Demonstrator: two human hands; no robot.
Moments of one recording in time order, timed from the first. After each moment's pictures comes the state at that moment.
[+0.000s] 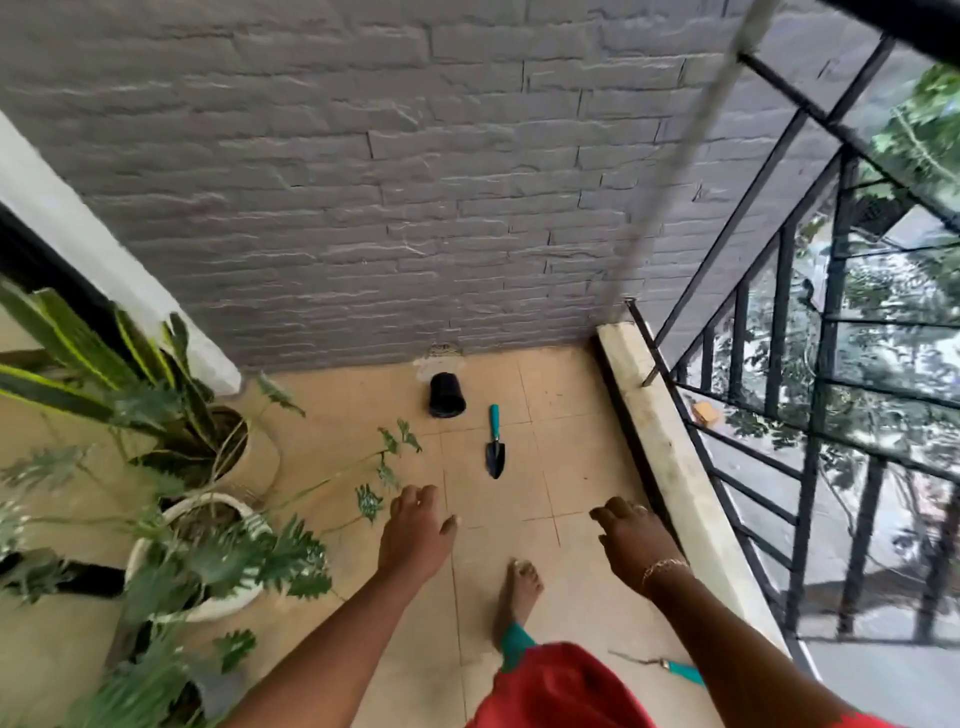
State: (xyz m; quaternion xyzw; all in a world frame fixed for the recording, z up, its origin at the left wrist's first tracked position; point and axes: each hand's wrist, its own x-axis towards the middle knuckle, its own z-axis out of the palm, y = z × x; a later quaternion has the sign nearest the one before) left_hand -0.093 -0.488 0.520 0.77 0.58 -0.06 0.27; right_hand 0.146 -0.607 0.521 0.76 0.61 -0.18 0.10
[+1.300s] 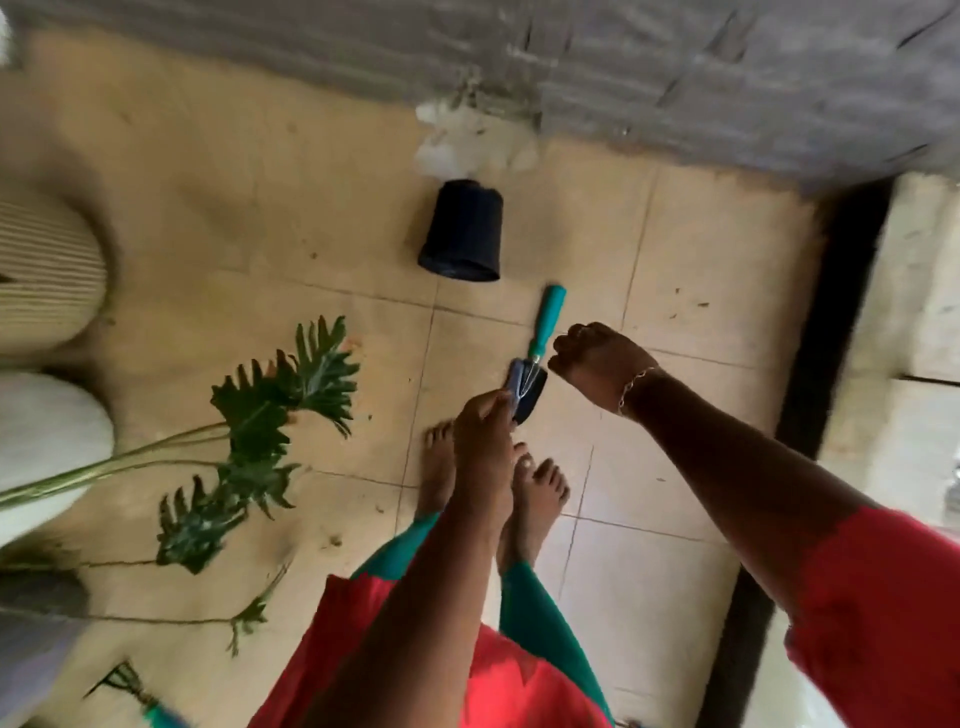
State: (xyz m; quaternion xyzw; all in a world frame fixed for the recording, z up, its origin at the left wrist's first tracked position) left_hand 0.125 -0.197 0.129 0.04 0.74 0.18 0.65; right_hand 0.280 -0.149 0.054 0.32 0.92 -0.11 0.18
